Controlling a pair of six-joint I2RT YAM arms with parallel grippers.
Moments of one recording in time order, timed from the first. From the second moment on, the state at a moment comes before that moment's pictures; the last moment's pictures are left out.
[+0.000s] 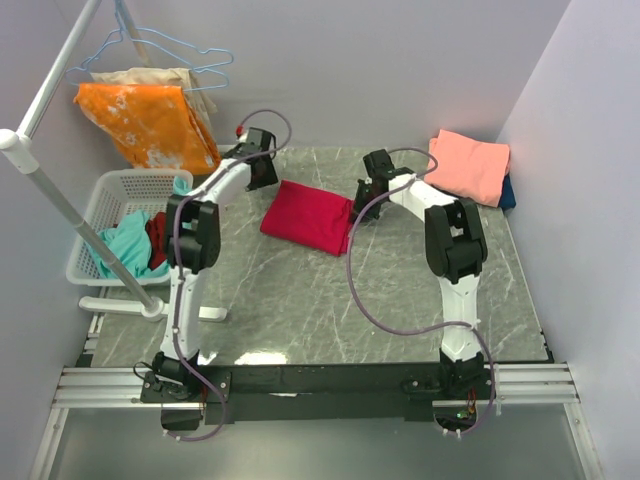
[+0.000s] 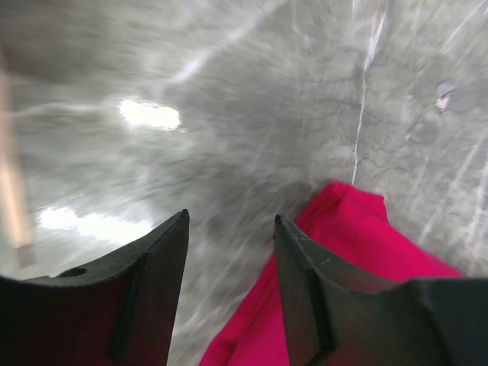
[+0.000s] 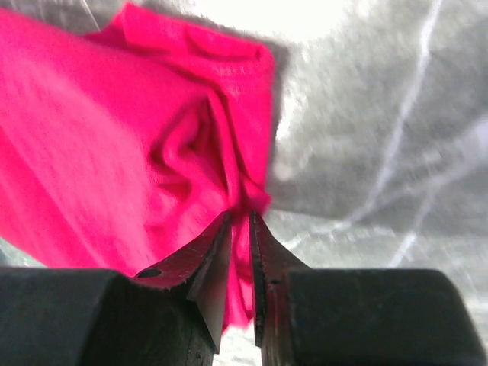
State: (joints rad) left arm -0.30 2.39 2.04 -0.56 -0.25 -0.54; right arm 0.31 2.20 1.69 -0.59 -0.20 0.63
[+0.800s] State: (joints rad) left arm -0.28 1.47 1.34 -0.55 -0.13 -0.59; right arm 0.31 1.83 1.30 -0.45 -0.23 0.61
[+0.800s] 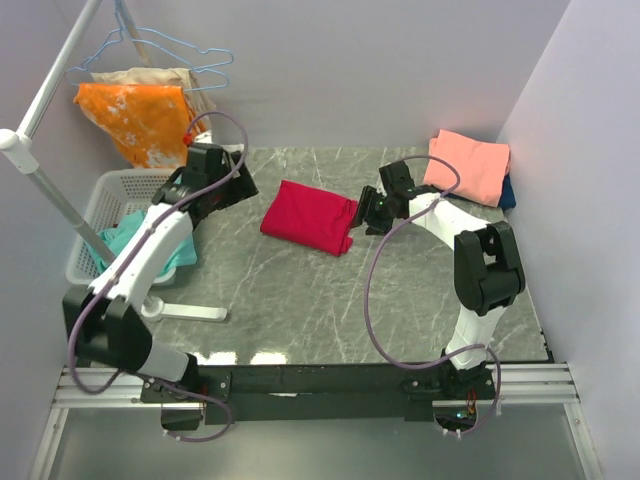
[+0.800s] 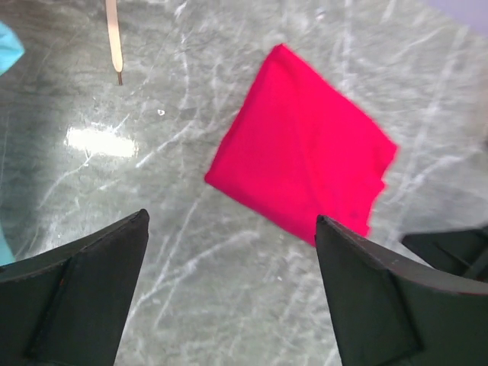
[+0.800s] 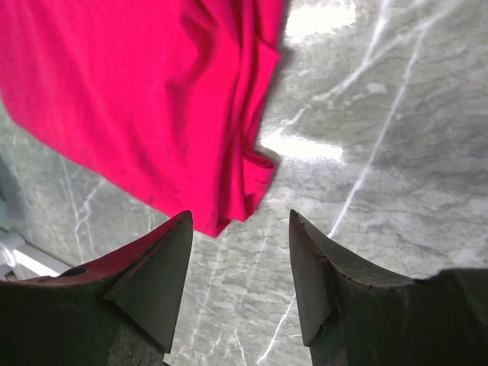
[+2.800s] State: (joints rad) left arm -0.34 1.14 1.07 -0.61 -0.08 -0.65; right arm 0.37 1.75 1.12 -0.28 -0.20 0.61
